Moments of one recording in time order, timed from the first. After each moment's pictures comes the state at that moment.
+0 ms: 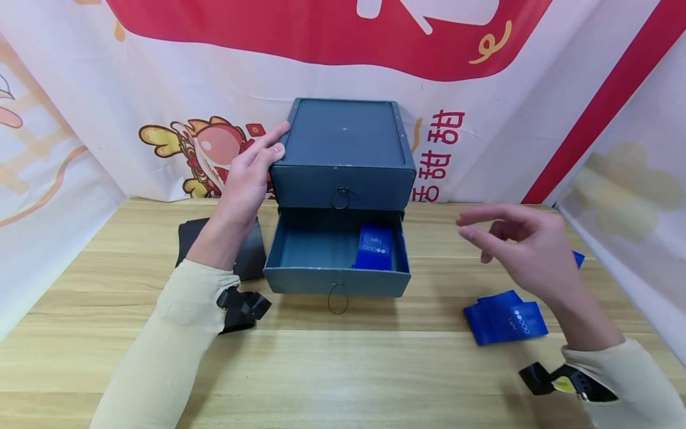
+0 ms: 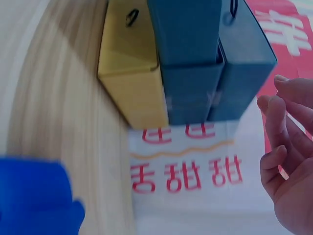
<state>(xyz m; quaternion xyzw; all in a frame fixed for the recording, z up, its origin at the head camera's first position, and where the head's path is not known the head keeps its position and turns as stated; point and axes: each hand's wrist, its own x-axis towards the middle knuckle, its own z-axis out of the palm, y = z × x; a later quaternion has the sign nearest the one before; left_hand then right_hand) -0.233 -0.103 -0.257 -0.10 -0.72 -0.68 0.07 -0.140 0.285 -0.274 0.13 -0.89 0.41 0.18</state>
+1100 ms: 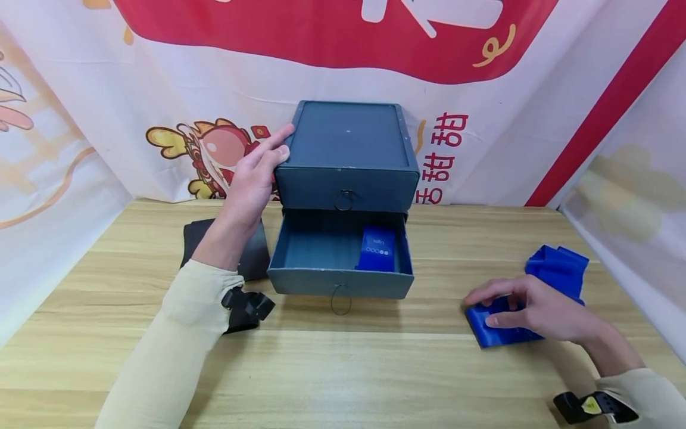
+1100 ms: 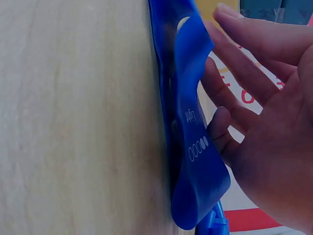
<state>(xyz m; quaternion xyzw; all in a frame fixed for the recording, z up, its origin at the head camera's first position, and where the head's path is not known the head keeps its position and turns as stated) -0.234 -0.104 -0.259 -0.10 -0.72 -0.68 0.07 -0.144 0.371 -0.354 0.27 -0.88 0.34 -0.17</state>
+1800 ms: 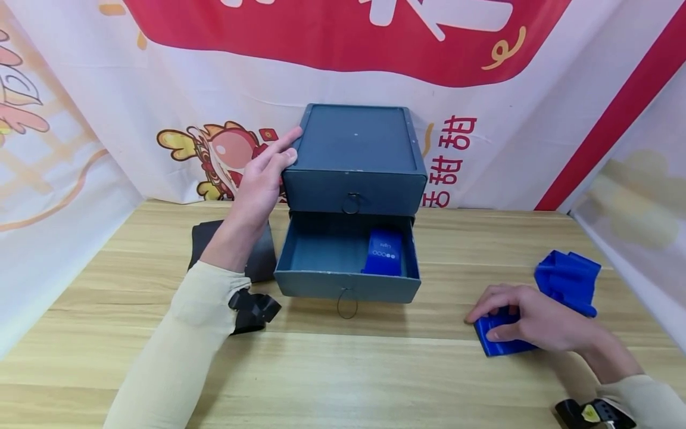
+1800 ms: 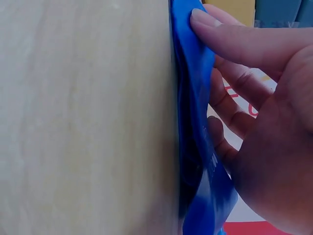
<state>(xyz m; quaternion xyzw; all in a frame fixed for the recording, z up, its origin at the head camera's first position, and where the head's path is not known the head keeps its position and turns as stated) -0.234 -0.104 -0.258 -0.10 -0.73 -0.68 0.07 -0.149 0.363 -0.364 0.29 -0.90 0.27 -0.18</state>
